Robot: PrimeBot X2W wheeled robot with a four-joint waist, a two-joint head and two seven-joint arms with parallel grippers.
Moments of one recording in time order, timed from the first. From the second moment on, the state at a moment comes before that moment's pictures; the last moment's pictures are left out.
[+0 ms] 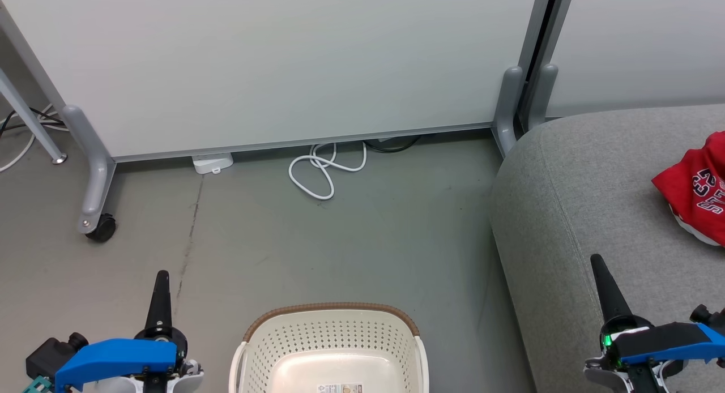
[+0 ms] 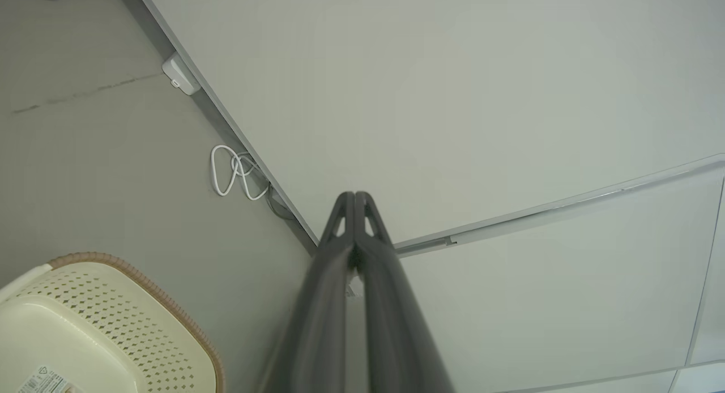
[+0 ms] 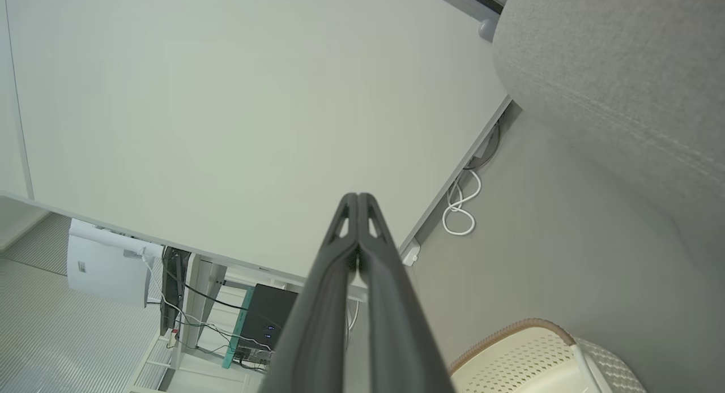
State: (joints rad) left arm -0.06 0.06 0.07 0.29 -1.22 -0.12 0.00; right arm -0.07 -0.05 -0.10 0.23 1.18 0.13 0.05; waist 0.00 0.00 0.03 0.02
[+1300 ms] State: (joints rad) left arm -0.09 0.05 0.10 0.26 -1.51 -0.12 0.09; right arm -0.10 -0.05 -0.11 0.24 1.50 0.13 0.10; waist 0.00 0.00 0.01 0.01
